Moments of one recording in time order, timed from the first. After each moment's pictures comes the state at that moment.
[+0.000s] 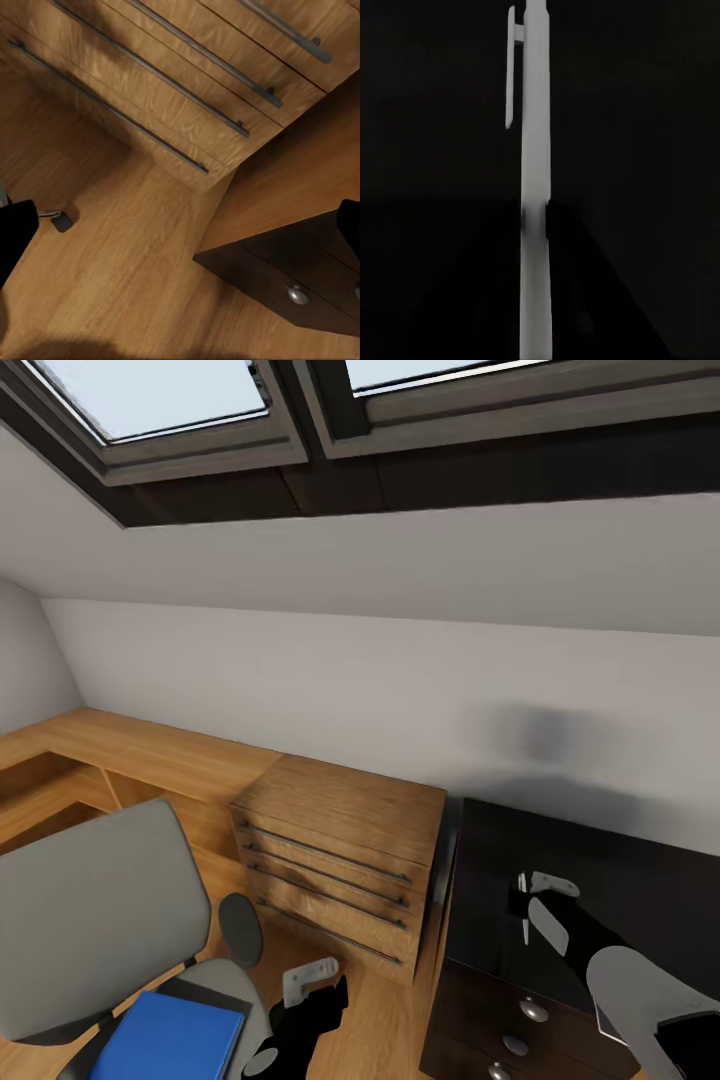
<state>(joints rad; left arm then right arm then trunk) -0.16 0.01 -0.66 -1.24 0.74 0.13 0.61 -0.80 -0.19 0.25 -0.33 -0.58 0.30 -0.24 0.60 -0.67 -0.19</state>
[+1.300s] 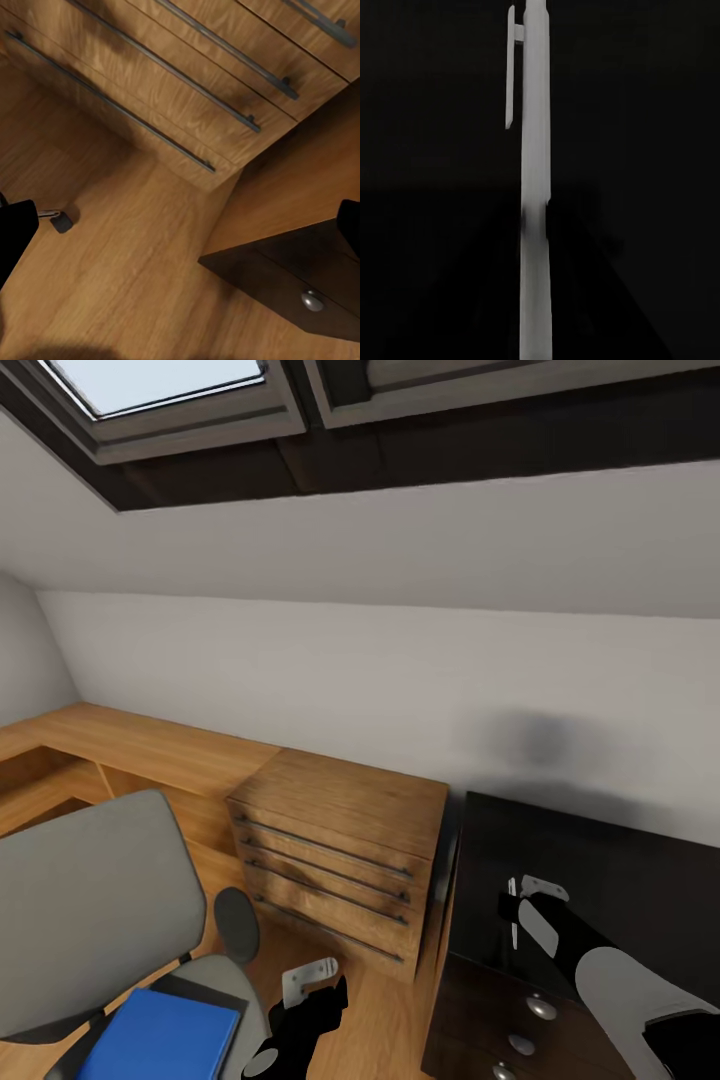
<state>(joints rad) -0.16 0.01 -0.67 -1.25 0.74 0.13 0.62 -0.80 -0.16 0.25 -0.31 -0.60 0.30 -0.24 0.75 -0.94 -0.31</state>
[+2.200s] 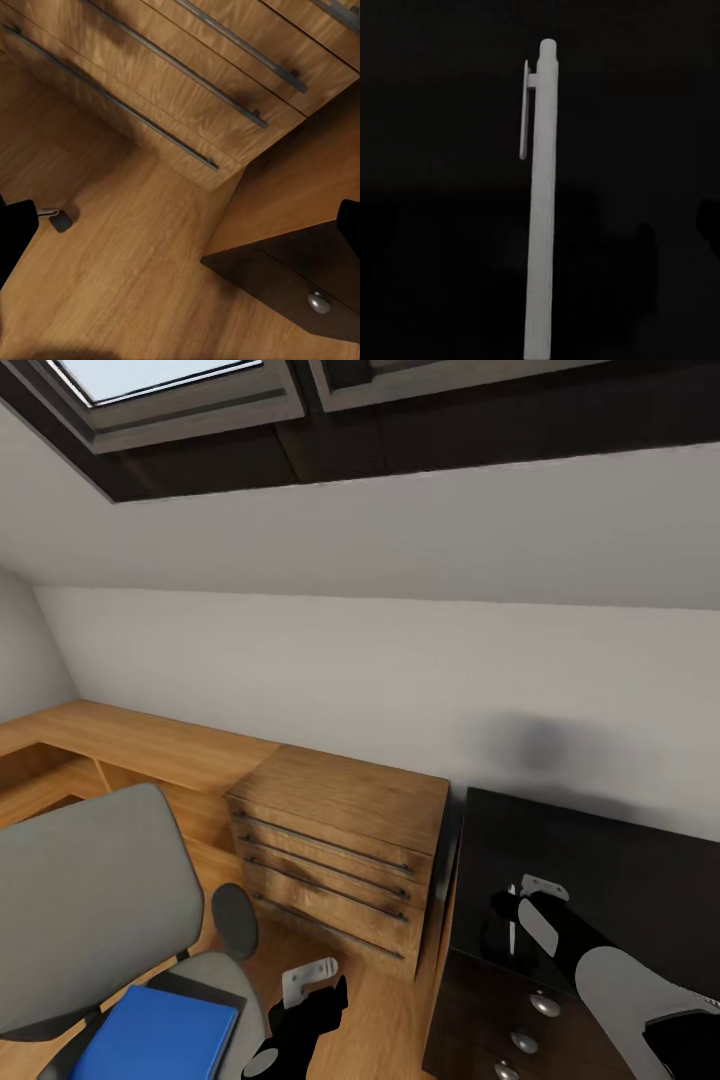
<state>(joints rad) -0.16 0.01 -0.66 -1.25 0.74 0.13 0.62 -0.80 -0.16 0.25 -0.31 -0.60 0.29 -0.24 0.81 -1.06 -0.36</state>
